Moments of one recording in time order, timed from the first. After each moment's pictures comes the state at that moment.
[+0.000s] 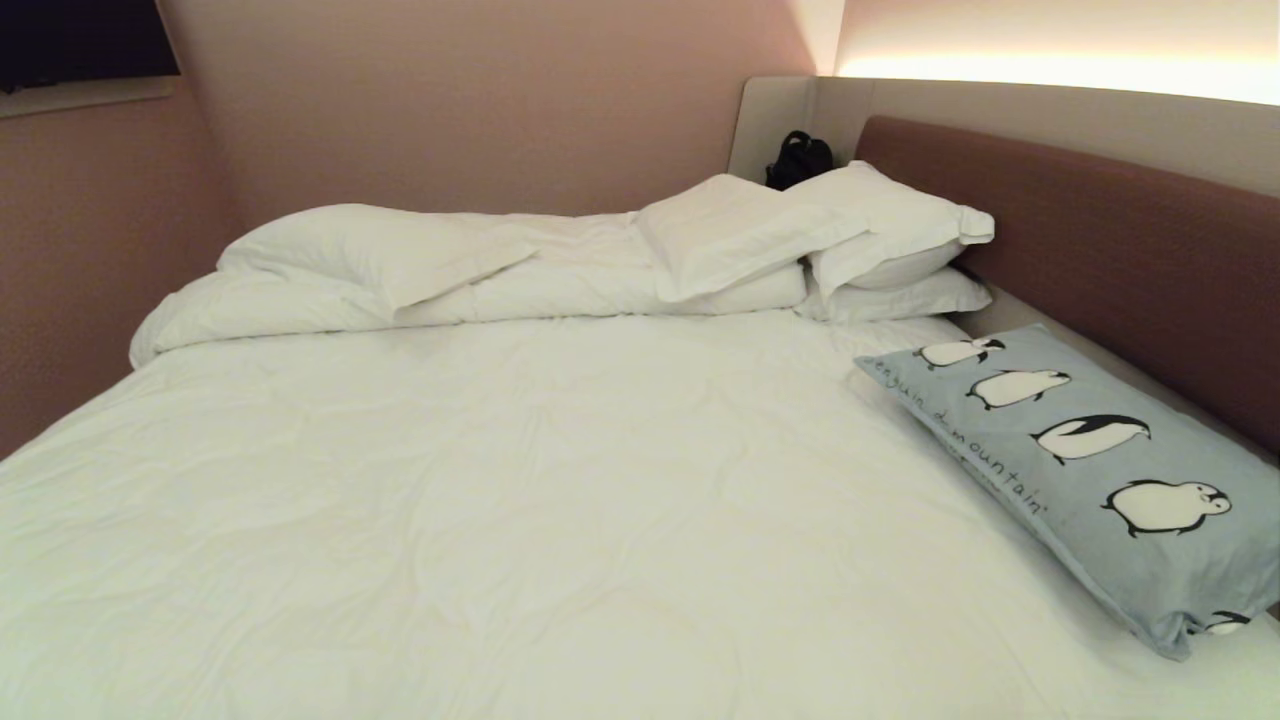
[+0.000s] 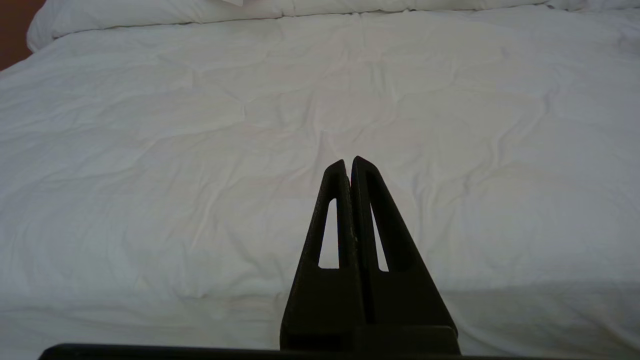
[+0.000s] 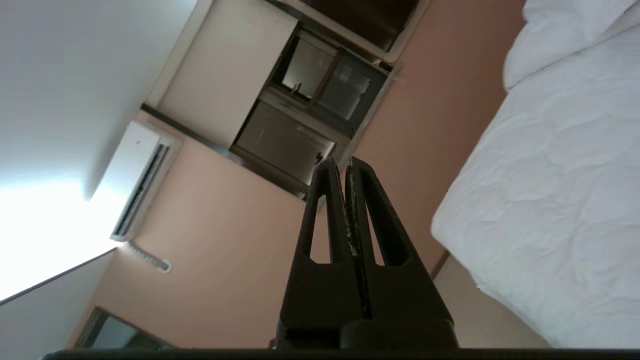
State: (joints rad) left arm 0.00 0.00 0.00 0.00 0.00 0.00; right arm -0.46 1.92 -1.93 -1.47 1.26 2.49
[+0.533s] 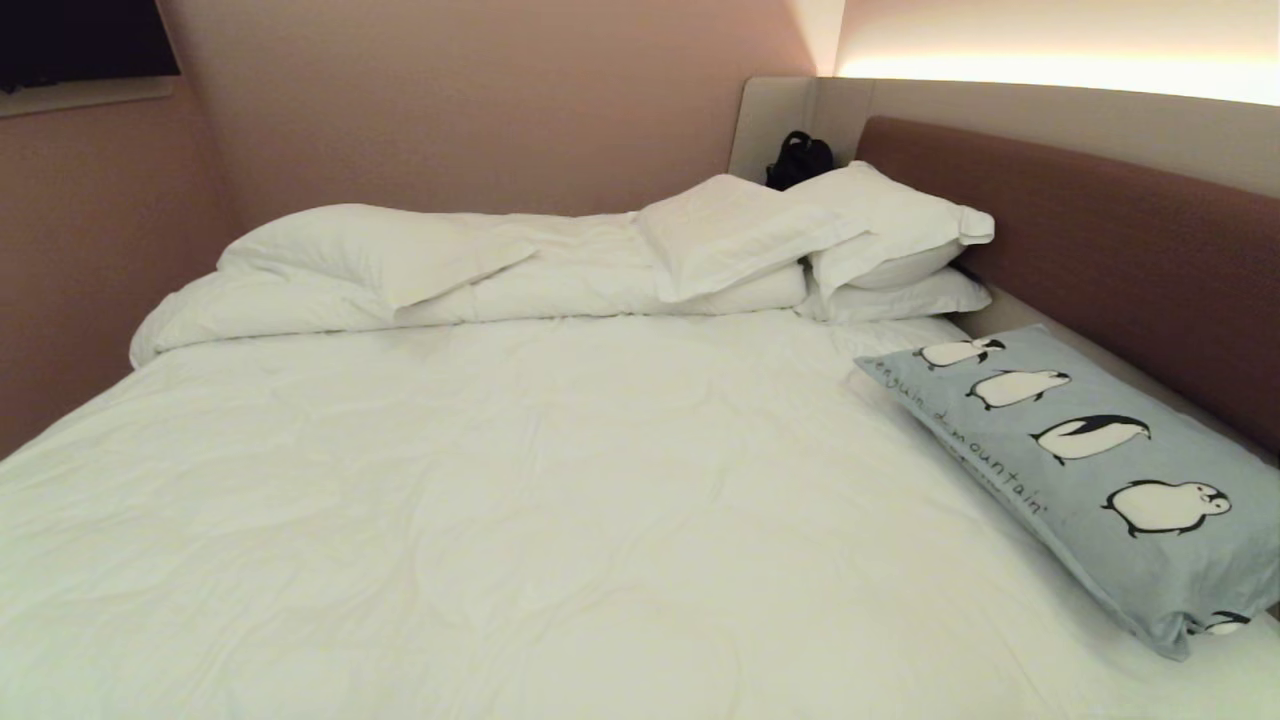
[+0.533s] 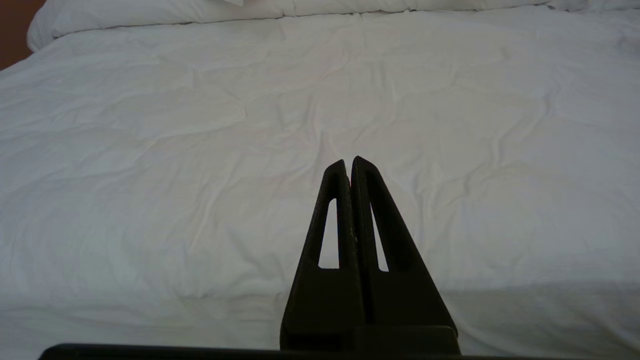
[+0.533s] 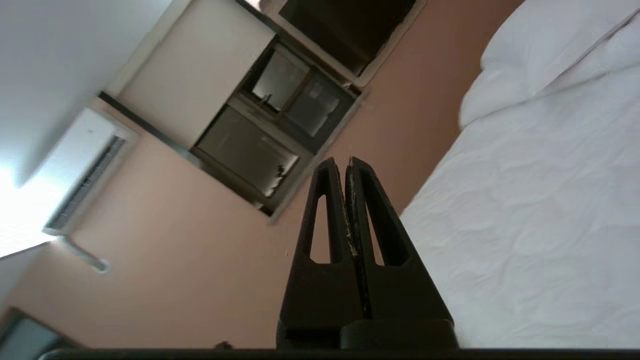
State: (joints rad) left arm 0.00 0.00 0.00 0.00 0.00 0.00; right arm -0.51 1.94 -1.93 -1.47 1.25 2.32
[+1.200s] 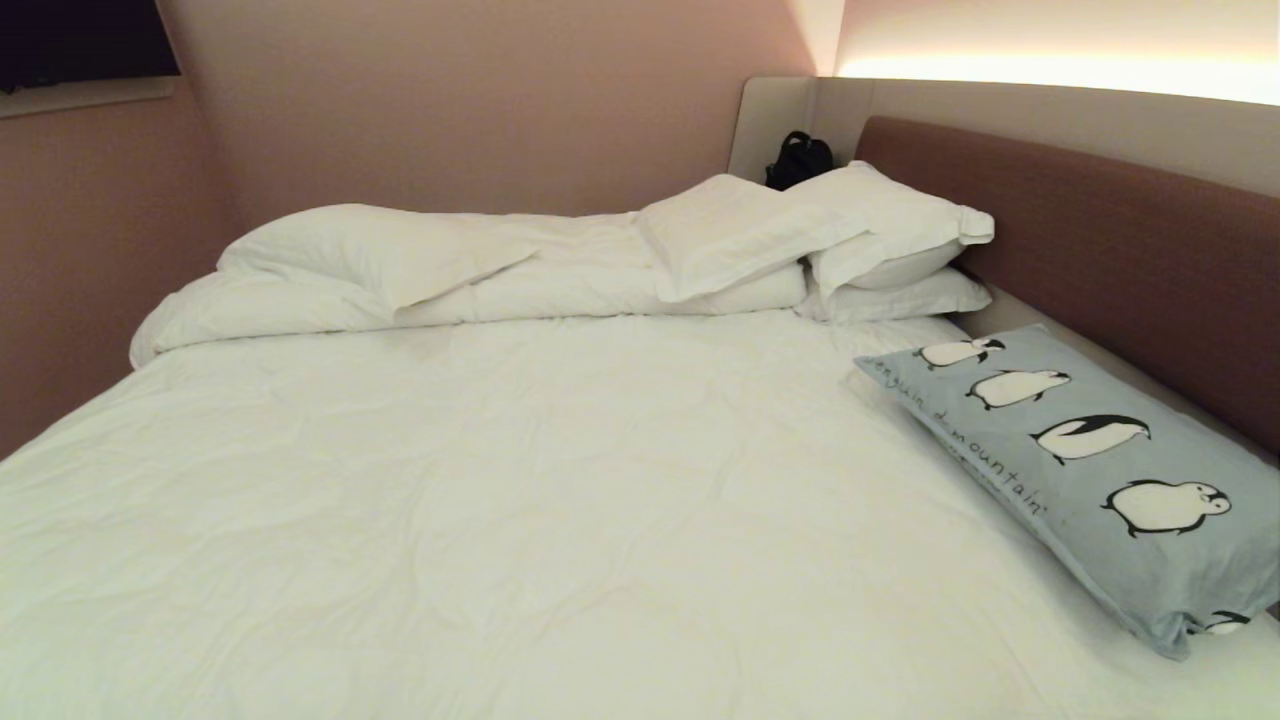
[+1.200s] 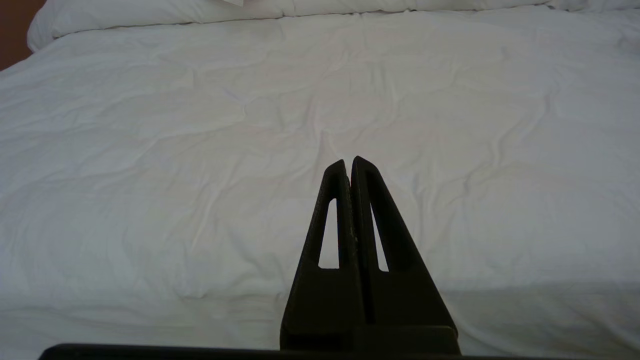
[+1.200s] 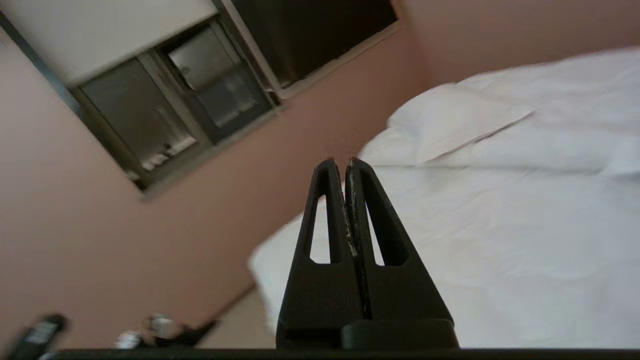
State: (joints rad) left arm 0.00 0.00 0.00 0.00 0.00 0.00; right arm -0.57 1.94 -1.93 -1.47 1.26 1.89
